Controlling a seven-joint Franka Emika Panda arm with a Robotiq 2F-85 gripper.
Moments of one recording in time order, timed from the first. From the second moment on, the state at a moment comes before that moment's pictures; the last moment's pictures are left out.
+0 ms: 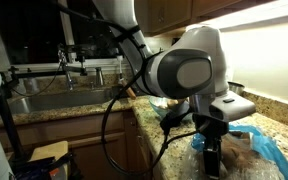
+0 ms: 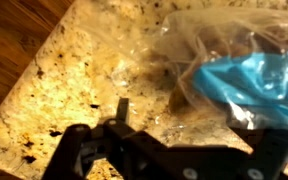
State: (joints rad) arm -0.12 0.21 -0.24 -2.40 -0.28 2.78 0.92
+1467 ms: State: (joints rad) arm -0.12 0.26 -0.19 -2.40 0.16 2.96 0.64
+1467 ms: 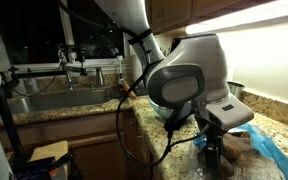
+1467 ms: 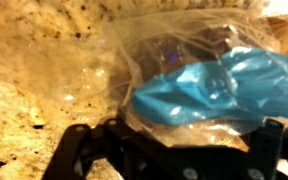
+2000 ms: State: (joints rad) arm -0.12 0.27 -0.18 -2.40 0.24 2.96 0.58
